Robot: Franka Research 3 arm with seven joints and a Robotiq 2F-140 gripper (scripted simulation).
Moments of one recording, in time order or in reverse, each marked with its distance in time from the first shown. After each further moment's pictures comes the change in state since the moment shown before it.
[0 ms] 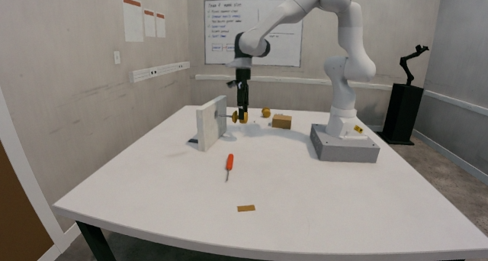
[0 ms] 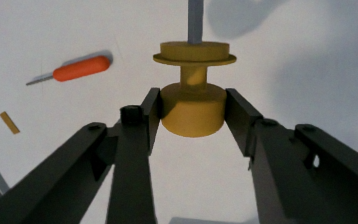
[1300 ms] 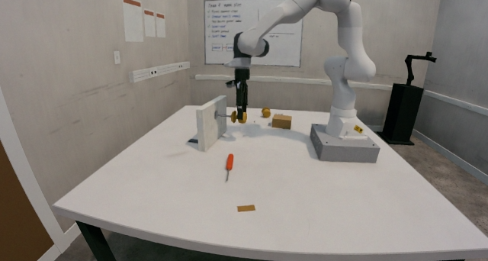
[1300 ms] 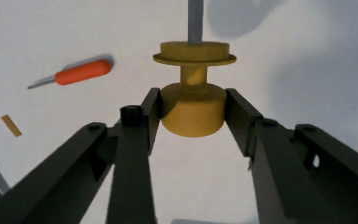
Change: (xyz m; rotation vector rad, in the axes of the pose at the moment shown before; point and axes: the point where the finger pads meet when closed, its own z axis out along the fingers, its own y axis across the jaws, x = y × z) arm 0.005 -0.001 -0.001 0.000 0.002 0.005
